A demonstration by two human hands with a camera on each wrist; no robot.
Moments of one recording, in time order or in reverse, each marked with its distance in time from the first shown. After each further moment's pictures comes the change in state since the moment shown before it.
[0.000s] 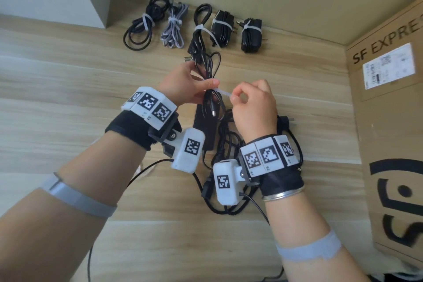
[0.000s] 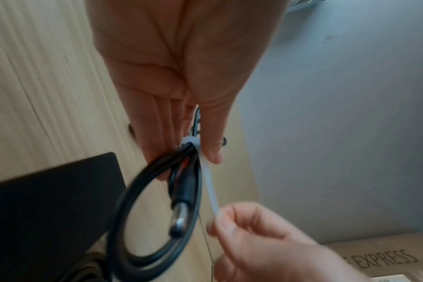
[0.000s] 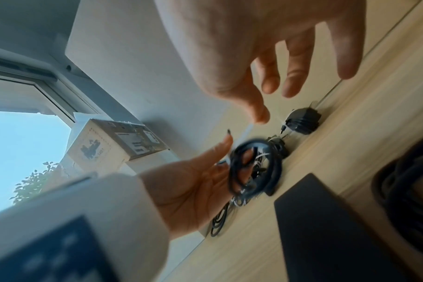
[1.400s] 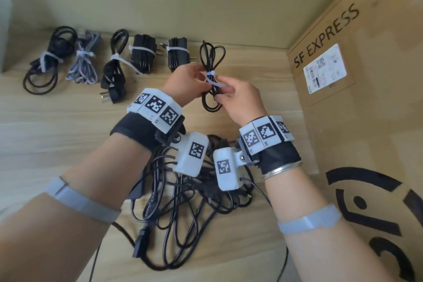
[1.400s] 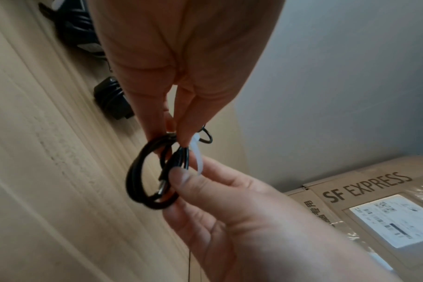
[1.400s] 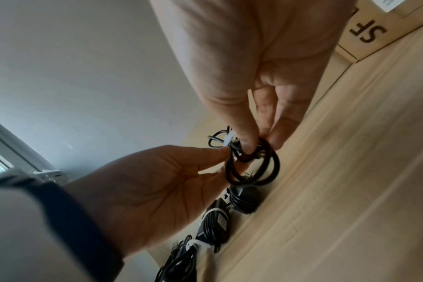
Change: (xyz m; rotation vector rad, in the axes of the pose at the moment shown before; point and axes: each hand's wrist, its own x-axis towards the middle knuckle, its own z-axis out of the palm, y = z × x) left_hand 0.096 0.054 0.143 0.305 -0.015 0.113; right_hand 0.108 0.100 -0.072 0.259 -0.180 0.131
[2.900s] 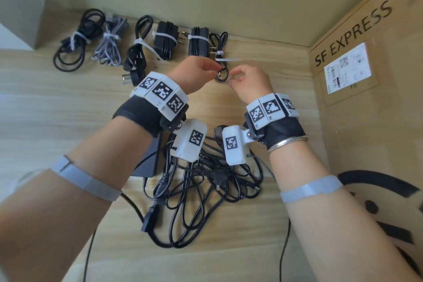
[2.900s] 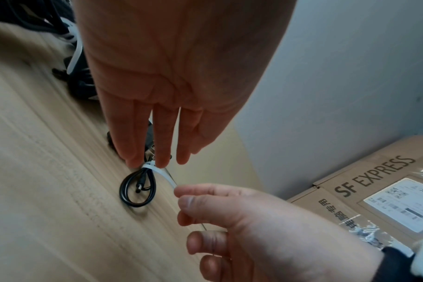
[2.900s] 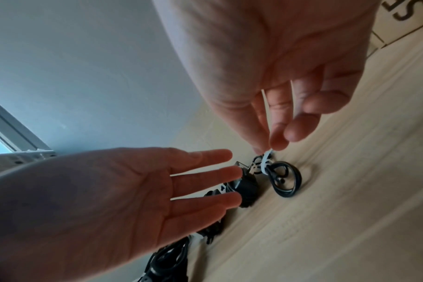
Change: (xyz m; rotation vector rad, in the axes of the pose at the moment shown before) left_hand -0.021 -0.003 -0.023 0.296 -0.038 0.014; right_hand 0.026 0.001 0.008 -0.232 -0.008 0.015
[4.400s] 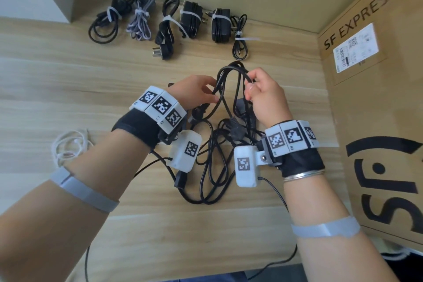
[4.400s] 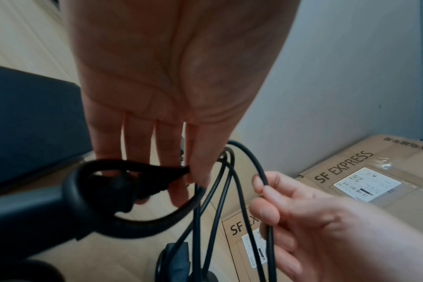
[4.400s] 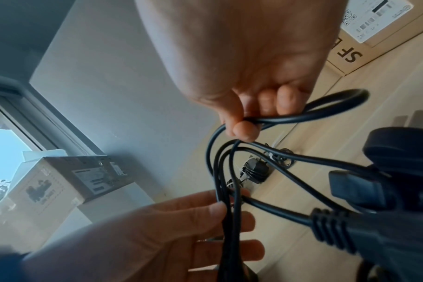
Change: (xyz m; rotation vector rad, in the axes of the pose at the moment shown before) left_hand -0.085 -0.070 -0.003 0.071 -0.177 -0.014; right_hand -0.118 -0.005 0.035 0.207 0.091 -0.145
